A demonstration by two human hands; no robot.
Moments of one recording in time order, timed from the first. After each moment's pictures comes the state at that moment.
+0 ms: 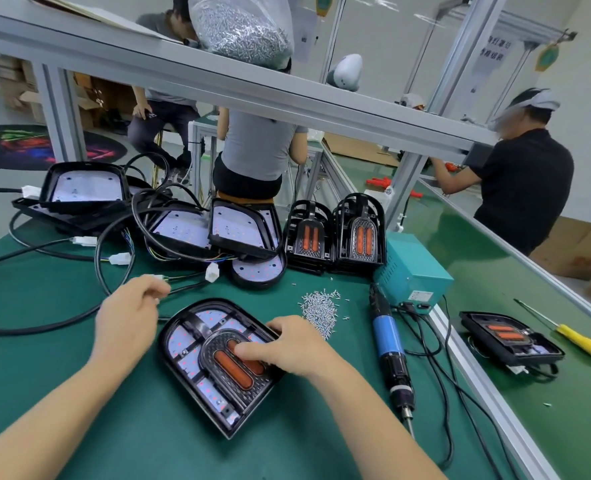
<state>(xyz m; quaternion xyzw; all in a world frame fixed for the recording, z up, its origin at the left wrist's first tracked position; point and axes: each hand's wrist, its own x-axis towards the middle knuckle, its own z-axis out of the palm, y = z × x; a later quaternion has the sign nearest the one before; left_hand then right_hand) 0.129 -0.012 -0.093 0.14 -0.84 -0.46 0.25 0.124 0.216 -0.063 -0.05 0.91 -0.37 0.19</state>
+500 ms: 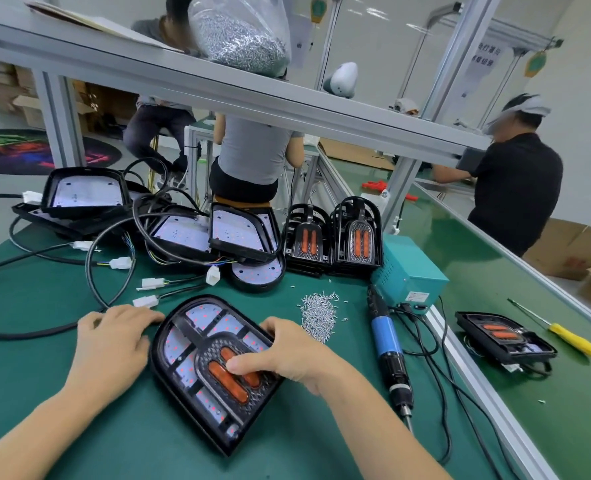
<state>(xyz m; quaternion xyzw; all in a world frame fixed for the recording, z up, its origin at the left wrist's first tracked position) 0.152 -0.035 -0.118 0.04 -0.96 -0.19 0.18 0.134 0.213 -0.060 -0.08 0.84 -0.48 0.24</state>
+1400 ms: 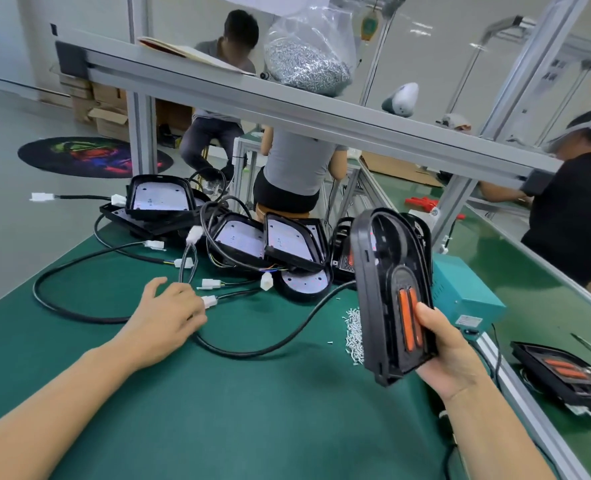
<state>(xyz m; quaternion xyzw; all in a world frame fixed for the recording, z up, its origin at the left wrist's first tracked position) 0.139 -0.086 -0.105 -0.11 -0.97 -0.11 0.18 0.132 0.297 -0.019 -0.14 0.53 -0.82 0.17</state>
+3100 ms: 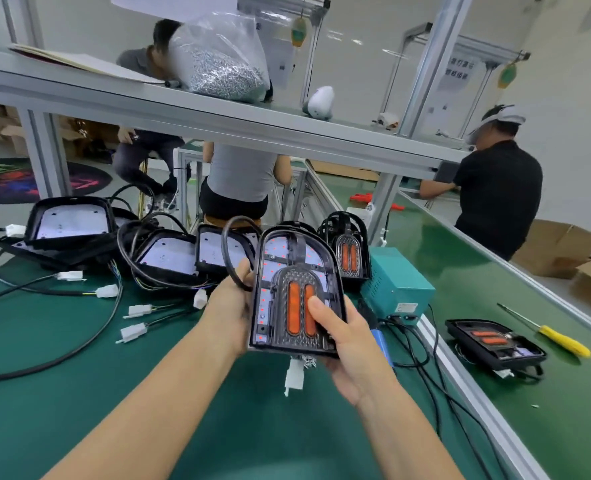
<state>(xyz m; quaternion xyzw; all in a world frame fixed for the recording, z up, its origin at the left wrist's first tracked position) 0.103 0.110 -0.004 0.07 -0.38 -0.91 -0.15 0.149 0.259 -0.017 0.00 0.55 -0.83 0.06</state>
